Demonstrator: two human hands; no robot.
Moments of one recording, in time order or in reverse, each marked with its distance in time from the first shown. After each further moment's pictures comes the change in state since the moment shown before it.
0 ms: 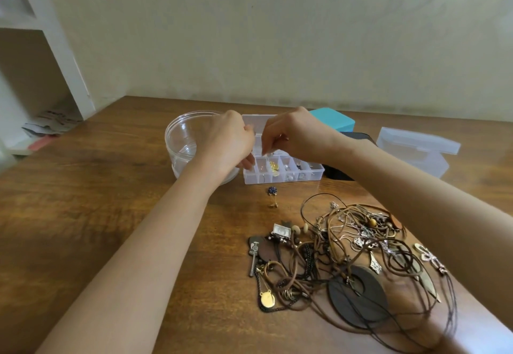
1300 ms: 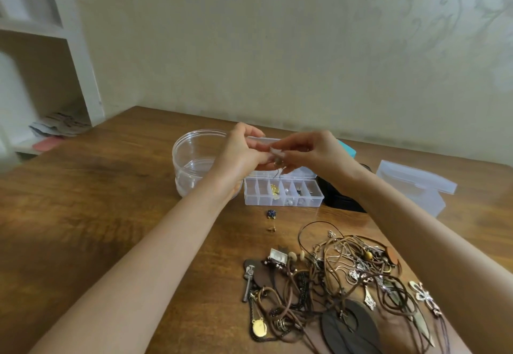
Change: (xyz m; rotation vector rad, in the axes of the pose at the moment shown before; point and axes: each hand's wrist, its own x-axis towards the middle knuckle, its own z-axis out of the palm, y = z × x) left_hand -0.009 0.013 -0.003 -0.698 0.014 -0.052; right_hand -0.017 -0.010 -0.017 0.635 0.147 0.461
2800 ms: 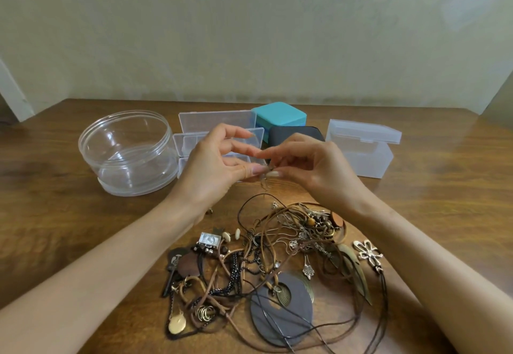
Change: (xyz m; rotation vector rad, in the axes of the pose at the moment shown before) left_hand -0.041 -0.018 0.064 0.104 -0.227 0.194; right_hand -0.090 0.056 -0.032 -0.047 0.154 -0.124
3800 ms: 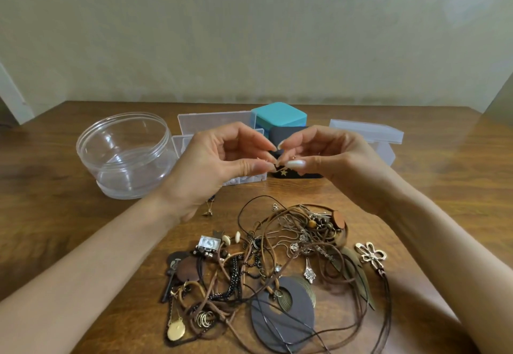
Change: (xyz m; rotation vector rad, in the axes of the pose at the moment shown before) left_hand -0.002 0.015 -0.007 -0.135 -0.179 0.118; right_hand 0.001 0.001 -0.028 0.629 -0.101 0.202
